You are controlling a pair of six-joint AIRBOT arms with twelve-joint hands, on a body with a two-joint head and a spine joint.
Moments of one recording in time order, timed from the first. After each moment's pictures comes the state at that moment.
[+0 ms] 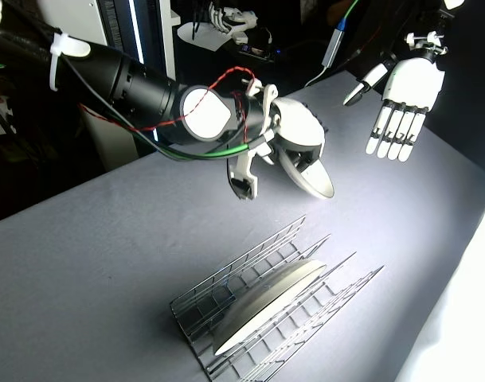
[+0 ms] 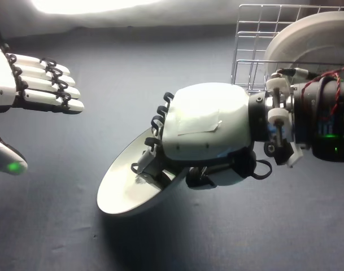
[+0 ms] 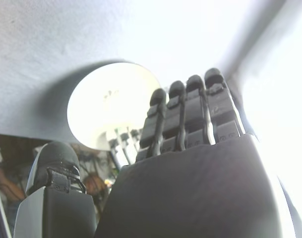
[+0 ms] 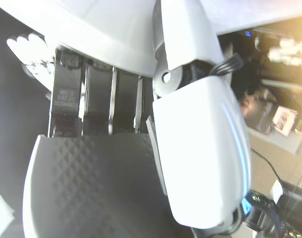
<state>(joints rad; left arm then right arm) 0.39 -0.88 1.52 1.62 -0.86 -0.27 -0.31 -1.22 1.05 -1.01 0.42 -0.18</state>
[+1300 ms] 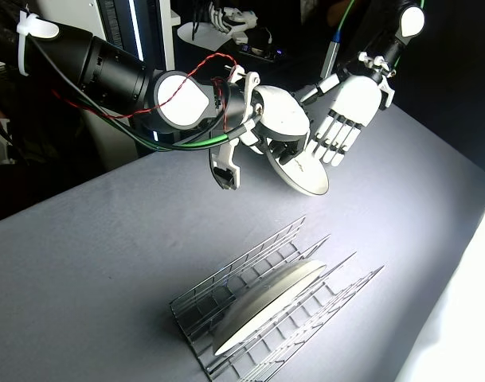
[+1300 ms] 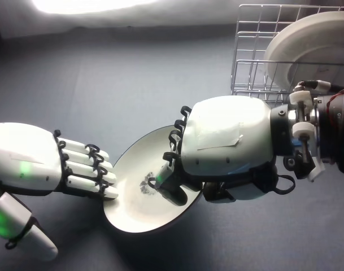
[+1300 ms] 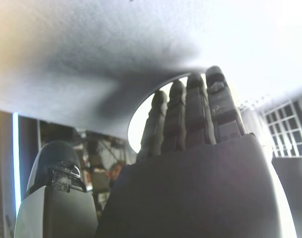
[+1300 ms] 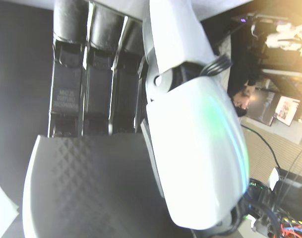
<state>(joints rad) 0.63 -0.93 1.33 1.56 -0.78 -0.21 -0.35 -1.15 0.98 -1.01 0.42 -0.18</state>
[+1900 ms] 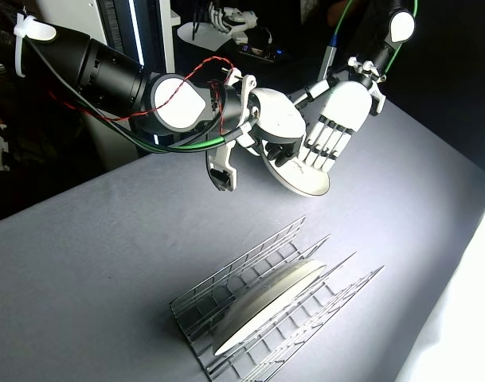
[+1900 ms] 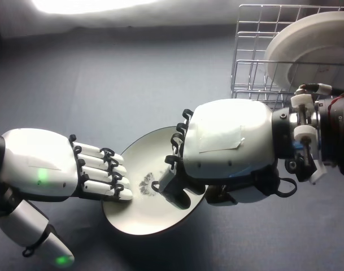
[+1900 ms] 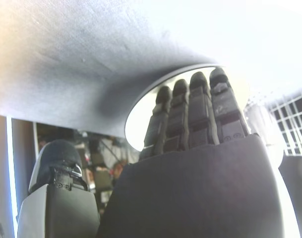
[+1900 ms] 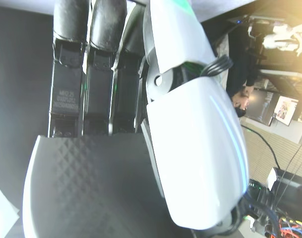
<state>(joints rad) 0.62 -0.94 1.28 1.56 -0.75 -0.20 -0.37 -1.15 0.98 -1.01 0.43 -0.18</state>
